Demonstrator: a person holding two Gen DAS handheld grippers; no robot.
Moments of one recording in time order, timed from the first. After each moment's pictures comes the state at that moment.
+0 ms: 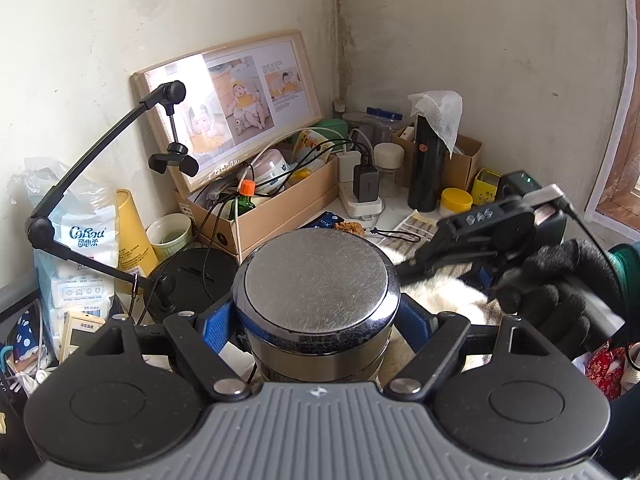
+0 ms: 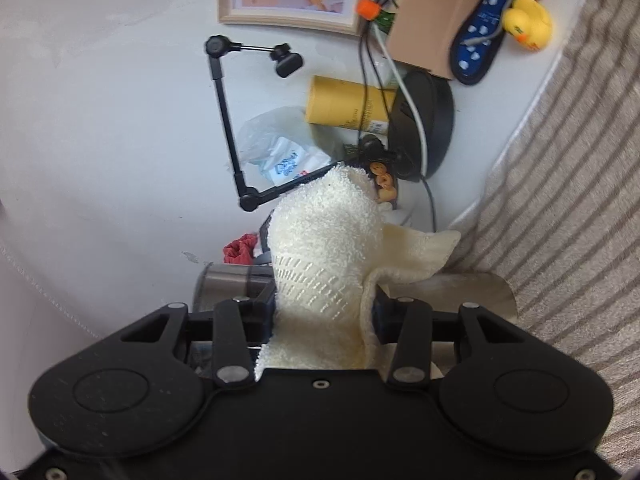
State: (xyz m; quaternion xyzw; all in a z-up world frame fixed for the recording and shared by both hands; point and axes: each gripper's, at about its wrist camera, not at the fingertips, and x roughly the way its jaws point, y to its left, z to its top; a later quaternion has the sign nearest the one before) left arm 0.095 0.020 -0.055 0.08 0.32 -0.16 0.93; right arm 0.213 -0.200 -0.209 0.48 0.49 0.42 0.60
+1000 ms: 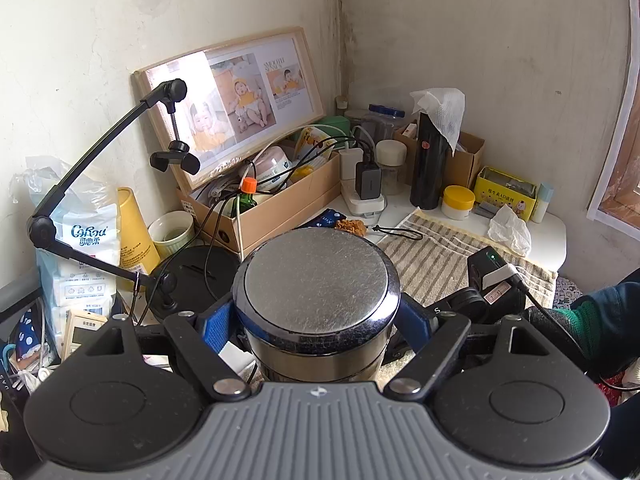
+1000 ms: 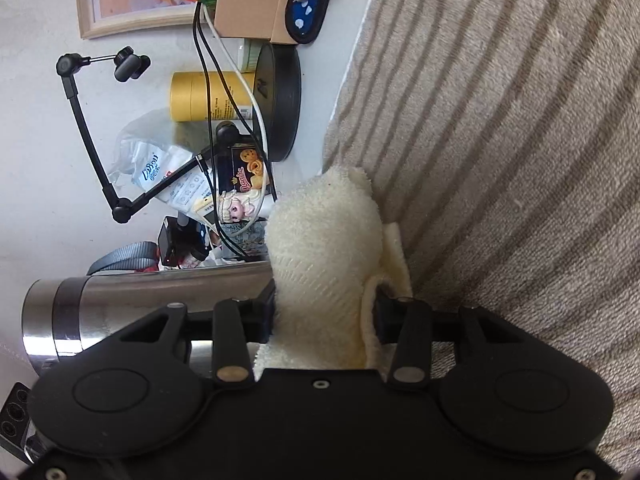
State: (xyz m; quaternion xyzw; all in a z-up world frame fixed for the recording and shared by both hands) left arm 0.095 0.019 -0.054 0.08 0.33 -0.16 0.93; right arm 0.204 -0.196 -0.303 0.48 0.57 0.32 0.59
